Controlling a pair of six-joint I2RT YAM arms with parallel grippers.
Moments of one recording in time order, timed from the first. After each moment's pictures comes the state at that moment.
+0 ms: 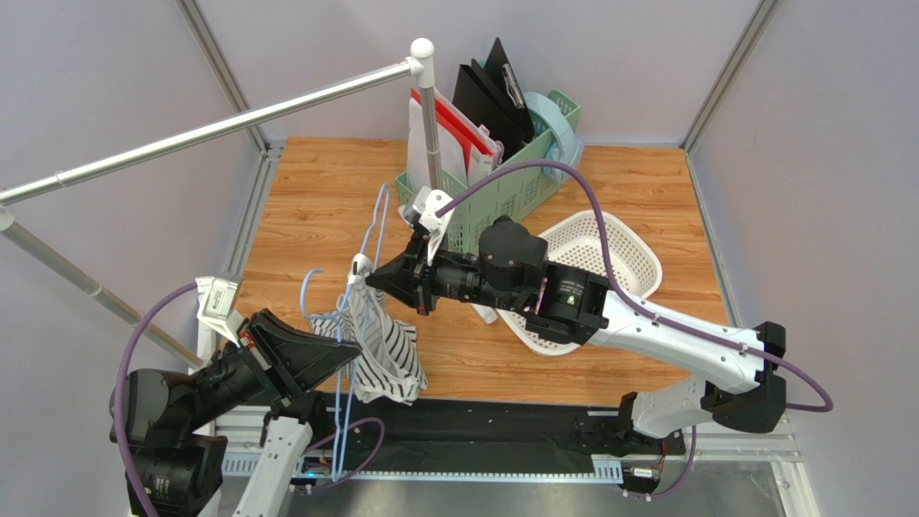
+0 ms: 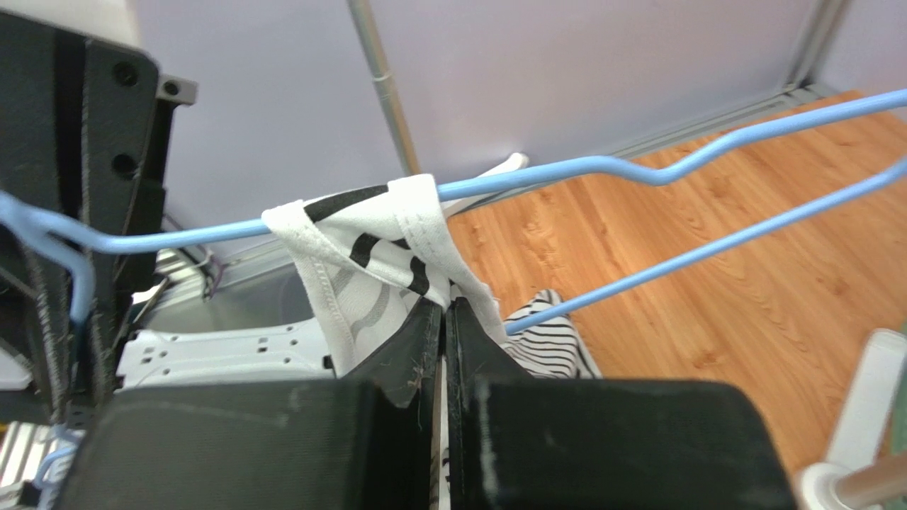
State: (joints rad) left arm -0.13 0.29 1.15 -0.63 0.90 -1.01; right arm 1.25 1.37 1.49 -0.15 -0.07 0.21
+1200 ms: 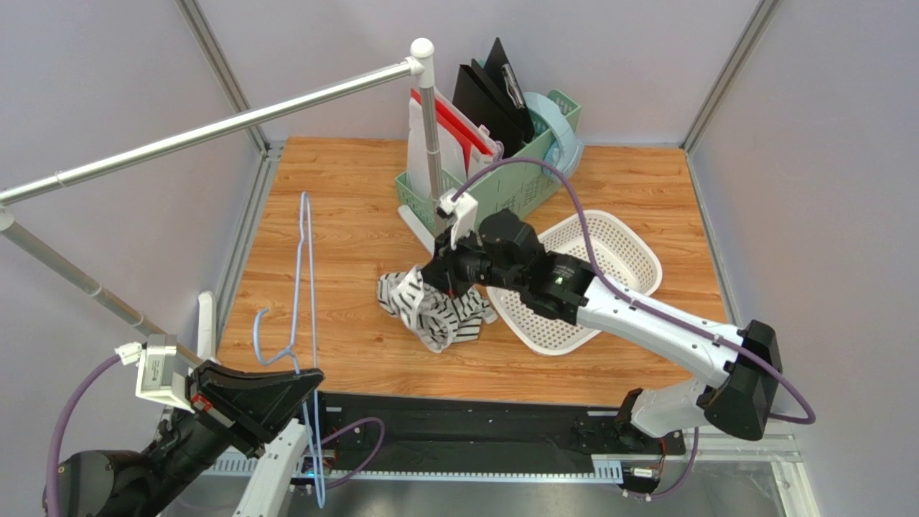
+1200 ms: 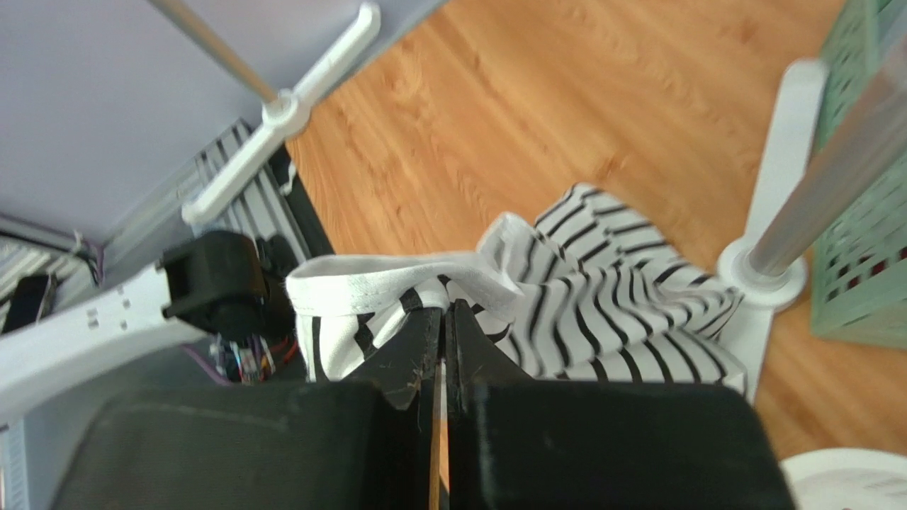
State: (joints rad) left arm -0.13 0.28 1.50 -1.05 0.64 -0.77; right arm 0.99 1.36 1.27 -0.20 -0.13 0.33
